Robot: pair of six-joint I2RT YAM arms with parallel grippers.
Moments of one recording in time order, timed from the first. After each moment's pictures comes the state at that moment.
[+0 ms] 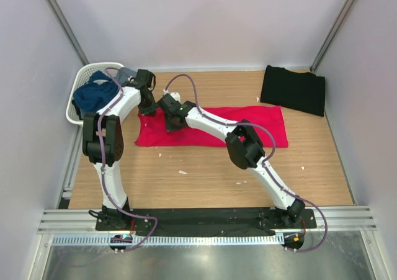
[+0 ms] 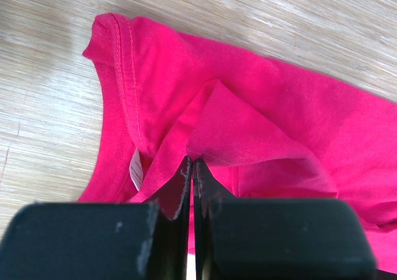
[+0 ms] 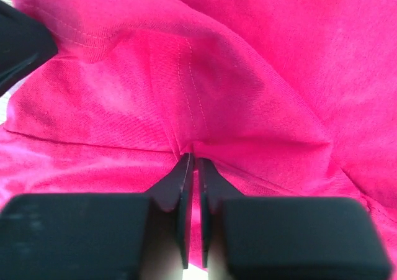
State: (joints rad) left arm -0.18 2.00 1.60 -0.73 -0.12 -0.52; right arm 0.87 2.48 2.19 -0.66 0.17 0.60
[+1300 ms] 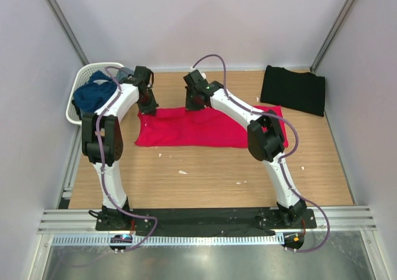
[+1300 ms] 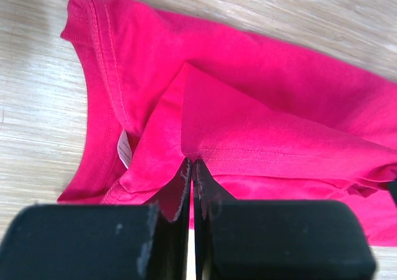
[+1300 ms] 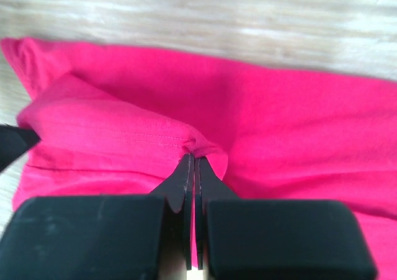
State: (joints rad) left arm -0.17 2.00 1.66 -0.83 -0.02 -0.50; right arm 0.67 2.31 2.09 -0.65 0.08 0.60
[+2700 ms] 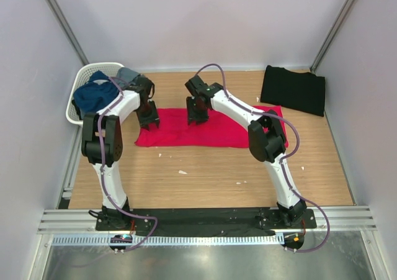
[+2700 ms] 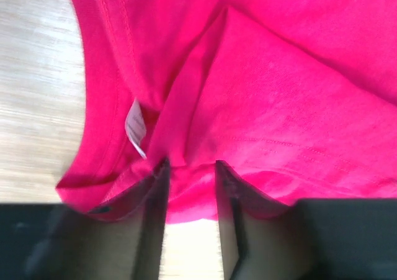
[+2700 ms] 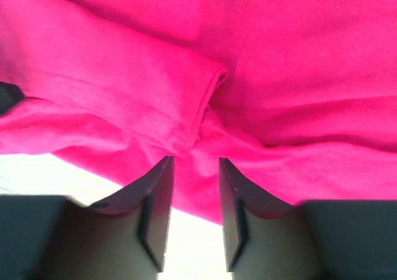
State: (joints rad) left arm -0.17 2.00 1.52 -0.82 0.00 -0.48; right arm 0.67 2.28 2.01 -0.82 -0.05 0.58
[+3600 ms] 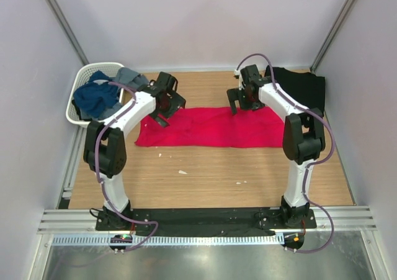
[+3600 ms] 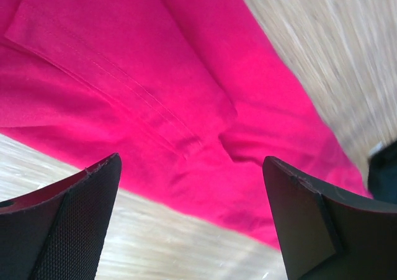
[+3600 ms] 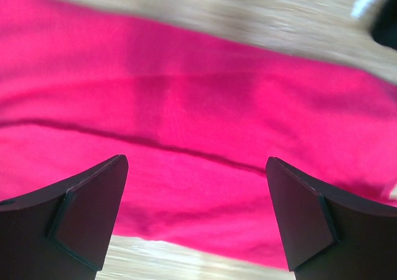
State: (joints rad) left arm -0.40 1.86 1.56 -0.79 -0.12 -1.21; right arm 0.28 2.00 1.66 -0.74 0.03 0.08
